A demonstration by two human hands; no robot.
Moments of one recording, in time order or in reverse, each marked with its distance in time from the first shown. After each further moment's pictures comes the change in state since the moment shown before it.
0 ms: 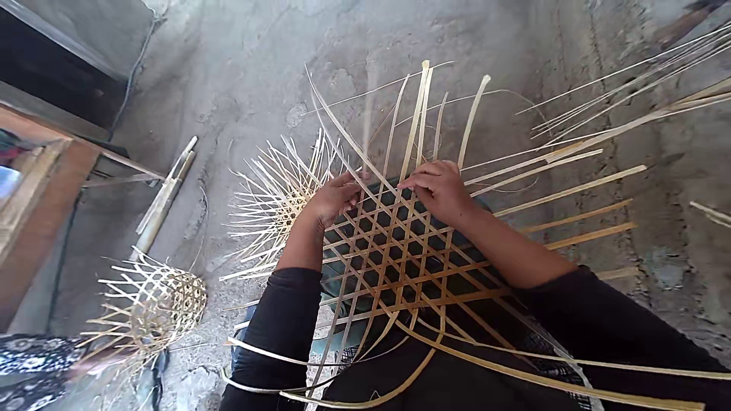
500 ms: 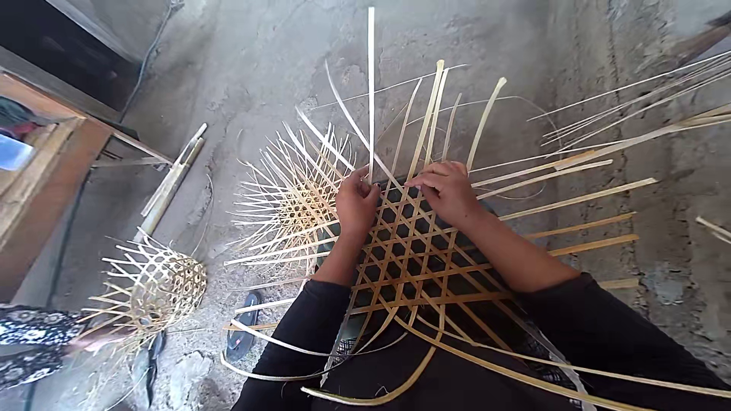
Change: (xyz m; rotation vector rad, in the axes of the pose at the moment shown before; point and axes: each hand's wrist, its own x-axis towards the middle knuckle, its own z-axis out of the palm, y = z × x) left_hand -0.009 -0.029 0.065 0.466 0.716 0.387; right_hand 0.000 -0.003 0.000 -0.021 -0.006 -0.003
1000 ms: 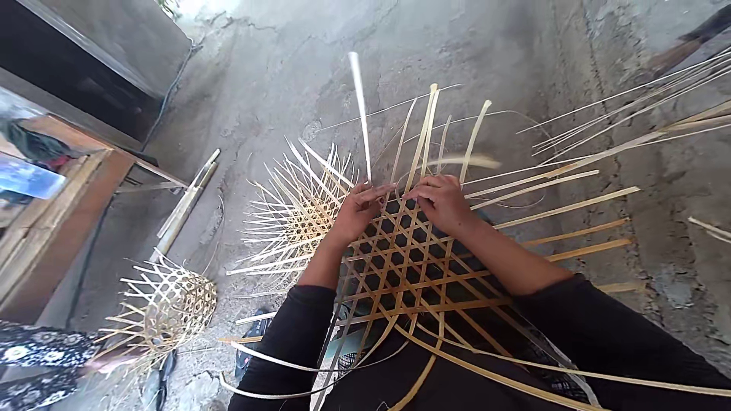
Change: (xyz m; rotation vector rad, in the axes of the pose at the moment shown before) left_hand 0.011 0.010 -0.037 -0.129 -0.505 0.225; right_hand -0.002 0.000 0.004 -0.003 0.031 -0.002
